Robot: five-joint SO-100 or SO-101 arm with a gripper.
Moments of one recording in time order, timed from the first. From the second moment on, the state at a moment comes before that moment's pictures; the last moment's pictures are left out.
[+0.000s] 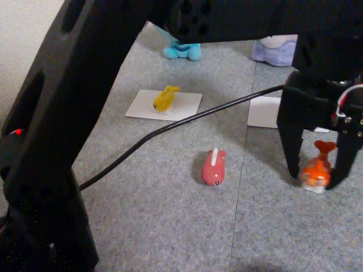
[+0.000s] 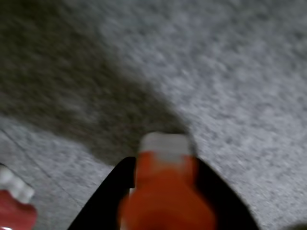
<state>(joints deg) 54.6 50.1 59.9 82.4 50.0</state>
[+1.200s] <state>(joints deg) 34.6 62.1 60.0 67.0 63.1</state>
